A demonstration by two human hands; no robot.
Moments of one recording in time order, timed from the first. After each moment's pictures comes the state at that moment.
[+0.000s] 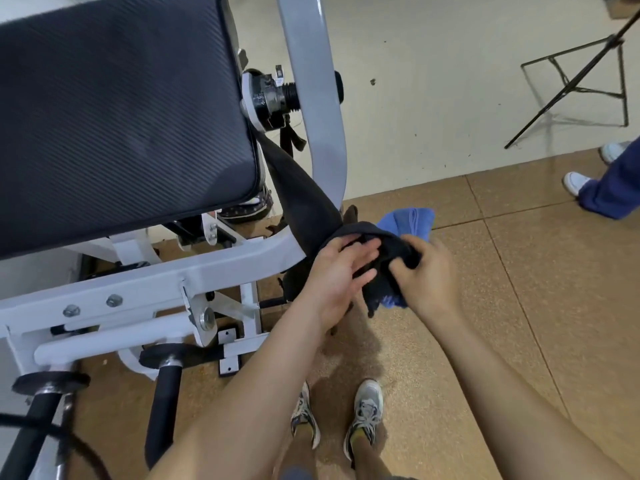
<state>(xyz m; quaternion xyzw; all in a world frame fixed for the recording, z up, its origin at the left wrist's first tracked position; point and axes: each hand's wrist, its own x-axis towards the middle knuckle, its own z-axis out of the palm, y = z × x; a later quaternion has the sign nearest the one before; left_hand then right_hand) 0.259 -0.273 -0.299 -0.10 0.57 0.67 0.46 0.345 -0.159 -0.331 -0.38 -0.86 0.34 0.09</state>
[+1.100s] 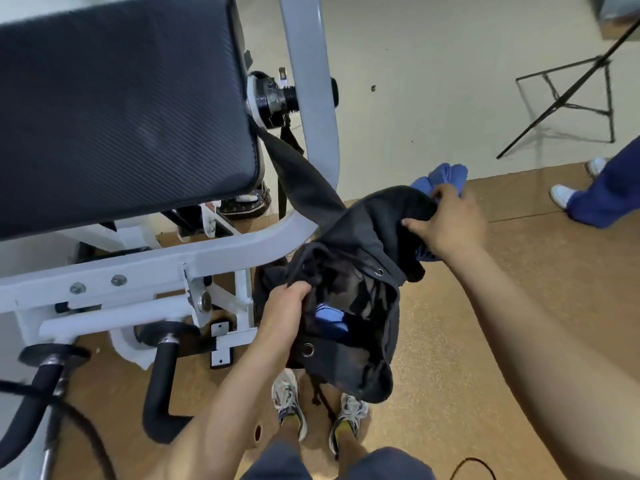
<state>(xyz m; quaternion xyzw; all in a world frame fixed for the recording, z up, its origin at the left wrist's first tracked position) 0.298 -0.345 -0.278 -0.14 0.78 0.49 0.36 0.325 -0.083 -0.293 -0.40 -0.89 0.23 0.01</state>
